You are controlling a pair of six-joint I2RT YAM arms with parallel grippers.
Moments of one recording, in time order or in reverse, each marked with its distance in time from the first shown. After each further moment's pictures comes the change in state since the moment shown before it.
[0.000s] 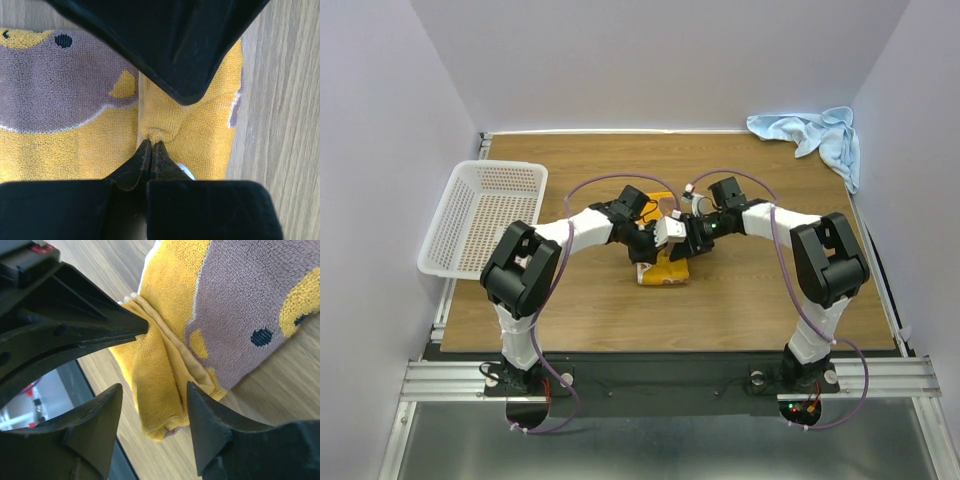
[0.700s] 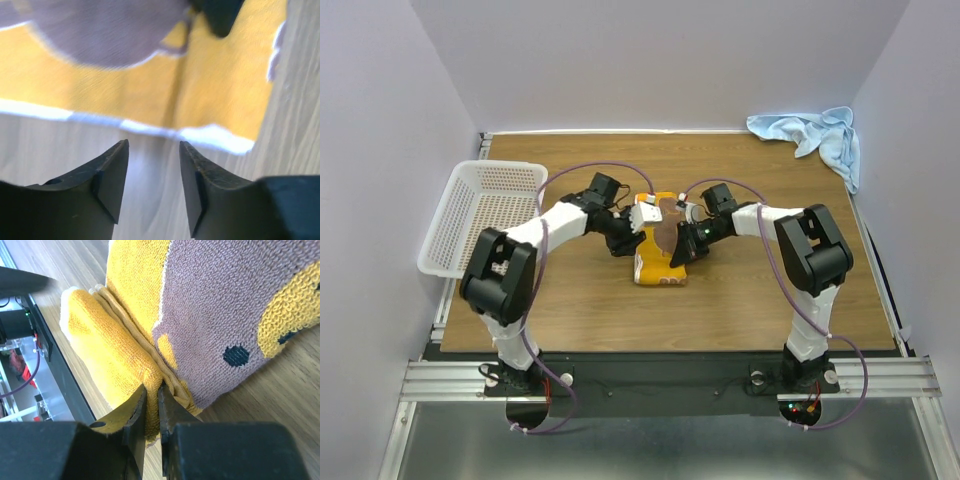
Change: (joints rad) left arm 0.130 -0.070 -0.011 -0.063 -0.009 0.061; right arm 0.016 0.125 0.025 0.002 0.058 -0.037
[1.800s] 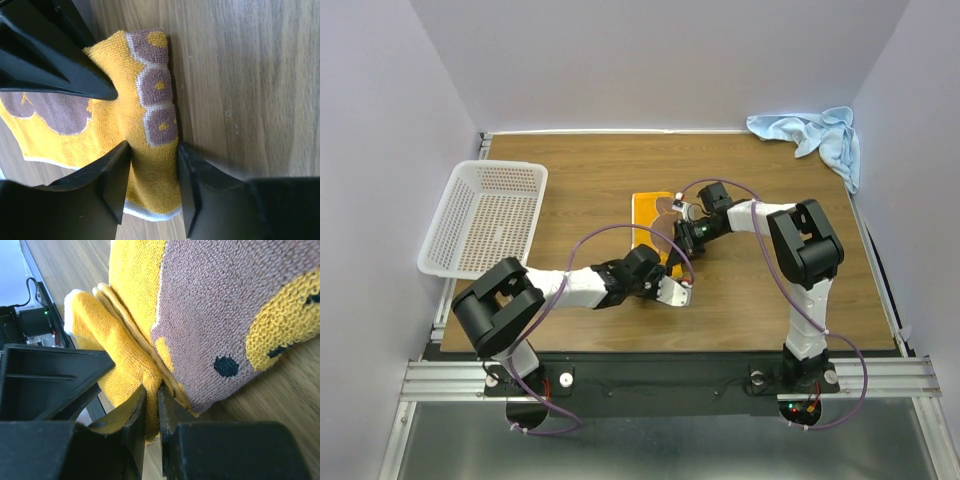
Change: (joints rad) left arm -0.438 -0.195 -0.480 0.556 -0.547 0.194; right arm 0.004 0.083 0.070 -0.026 -0.079 0.018
